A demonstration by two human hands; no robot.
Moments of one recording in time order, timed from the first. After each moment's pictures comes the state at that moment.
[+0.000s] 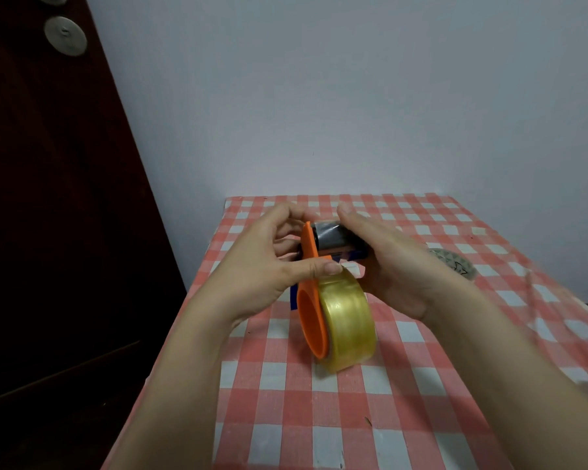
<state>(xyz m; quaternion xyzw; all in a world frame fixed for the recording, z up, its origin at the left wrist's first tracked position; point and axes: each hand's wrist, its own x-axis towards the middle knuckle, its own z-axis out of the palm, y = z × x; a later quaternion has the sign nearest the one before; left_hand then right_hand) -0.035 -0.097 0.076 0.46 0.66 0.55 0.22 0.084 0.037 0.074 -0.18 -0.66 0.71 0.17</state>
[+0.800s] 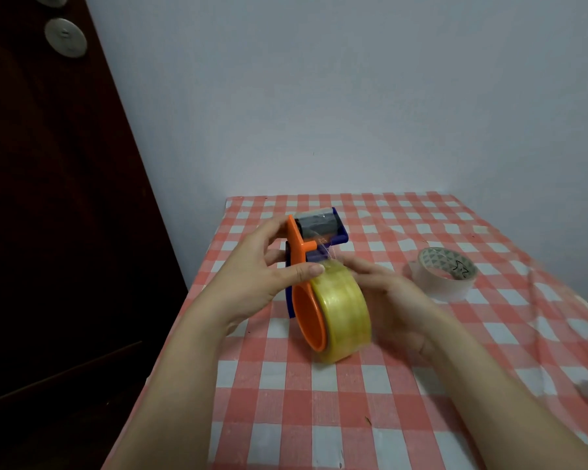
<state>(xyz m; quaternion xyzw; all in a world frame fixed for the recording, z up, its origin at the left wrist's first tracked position) -0.051 -0.096 0.055 0.44 0.69 0.53 0.23 0.087 0.067 -0.004 -0.14 -0.58 0.80 0.10</state>
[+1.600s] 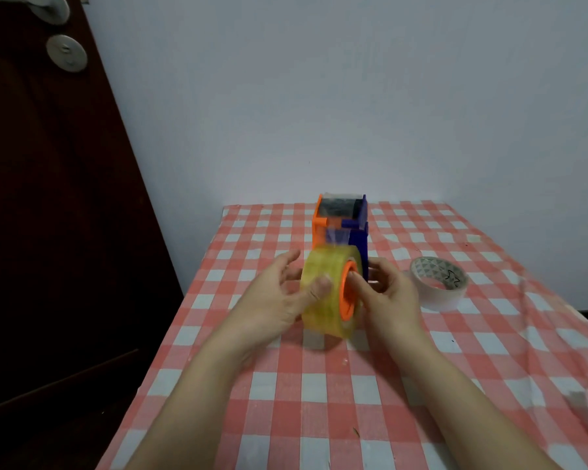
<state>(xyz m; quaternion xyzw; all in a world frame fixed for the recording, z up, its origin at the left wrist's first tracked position) -0.020 -0.086 0.042 0.38 0.70 0.53 0.29 0.081 0.066 -0.021 -0.27 -0.67 0.53 0.43</state>
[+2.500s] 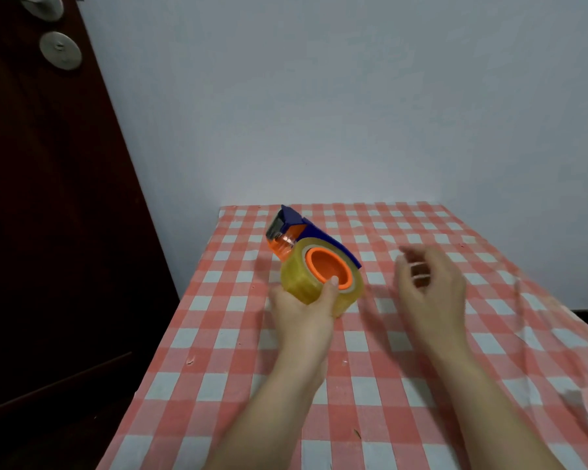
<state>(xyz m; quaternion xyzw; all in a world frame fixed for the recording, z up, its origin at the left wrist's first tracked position) 0.017 -0.033 -0.005 0.11 0.62 0.73 0.25 0.114 0.087 -0.009 -0.34 -0.74 0.28 0.51</state>
